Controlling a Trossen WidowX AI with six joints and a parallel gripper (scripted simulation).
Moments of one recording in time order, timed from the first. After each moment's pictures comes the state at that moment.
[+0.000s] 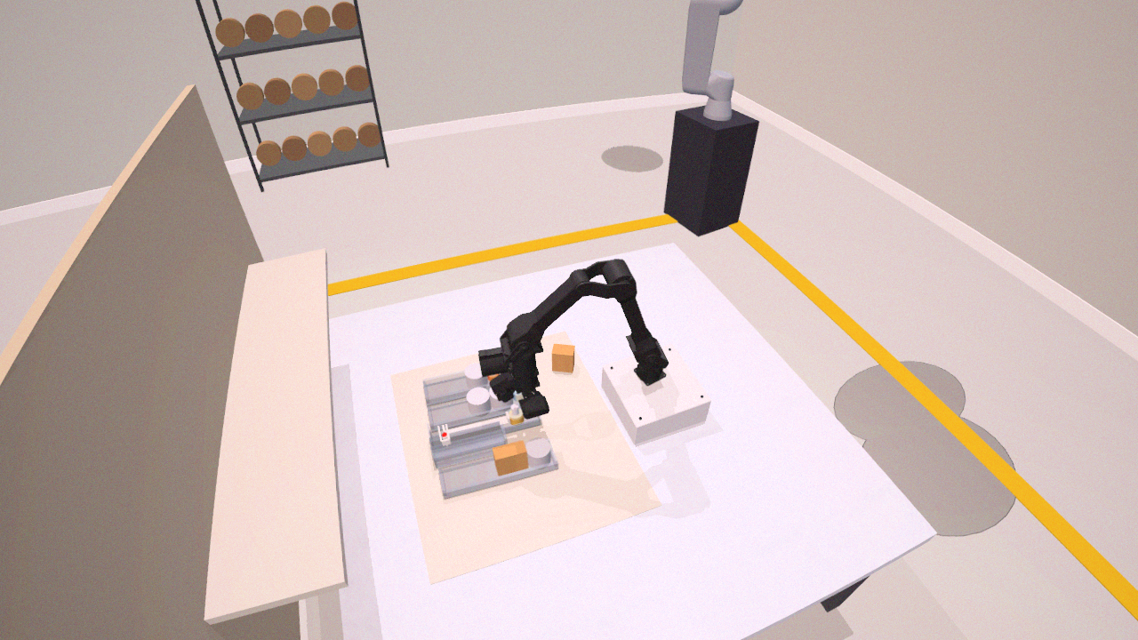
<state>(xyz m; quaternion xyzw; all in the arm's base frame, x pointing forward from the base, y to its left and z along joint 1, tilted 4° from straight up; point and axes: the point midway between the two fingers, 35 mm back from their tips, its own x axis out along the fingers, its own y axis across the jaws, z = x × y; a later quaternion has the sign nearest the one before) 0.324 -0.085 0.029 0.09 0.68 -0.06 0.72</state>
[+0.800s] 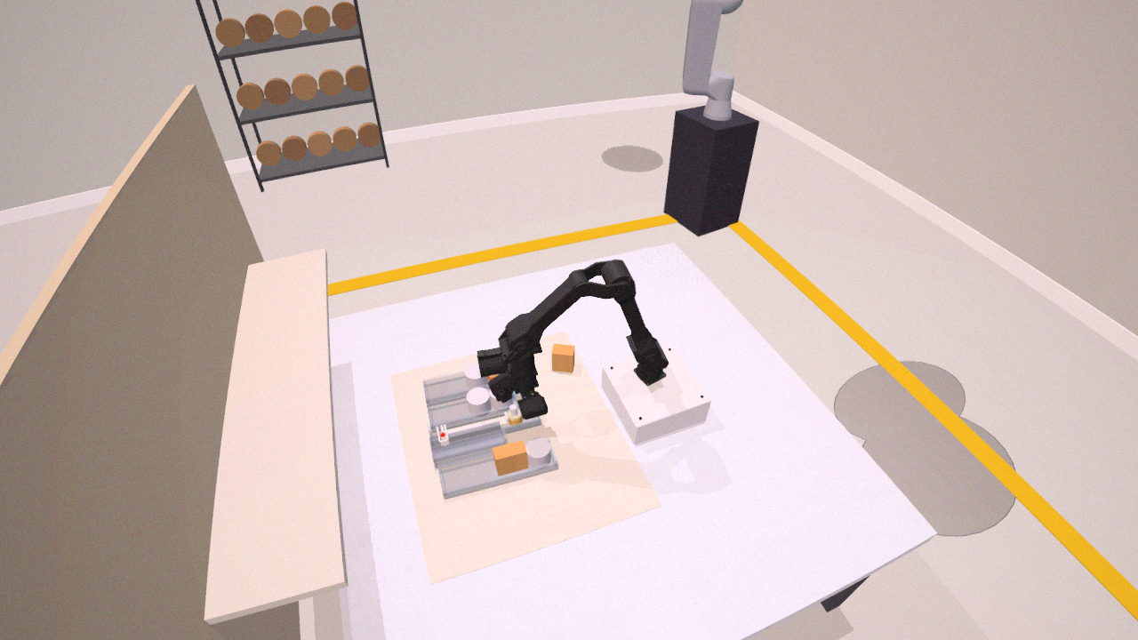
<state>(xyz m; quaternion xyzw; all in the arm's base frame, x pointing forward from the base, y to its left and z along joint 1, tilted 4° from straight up) 0.327 -0.085 0.029 0.09 0.68 -0.06 0.72</state>
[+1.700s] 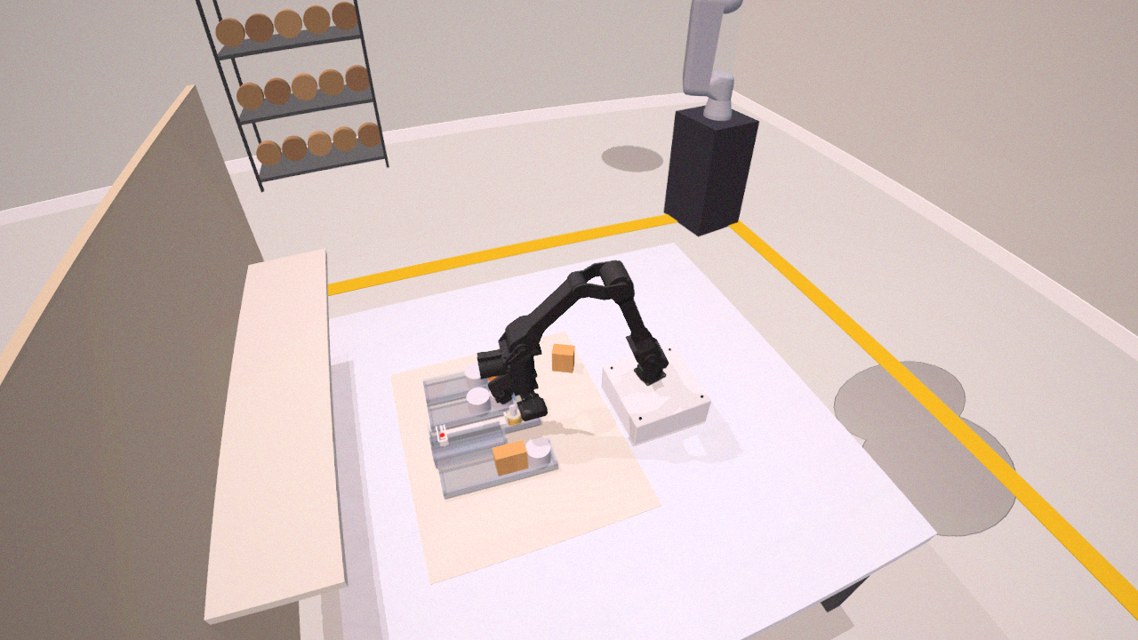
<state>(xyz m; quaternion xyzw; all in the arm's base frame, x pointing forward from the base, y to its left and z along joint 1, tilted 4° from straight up) 0.329 -0.085 0.023 0.09 0.68 -0.06 0.73</state>
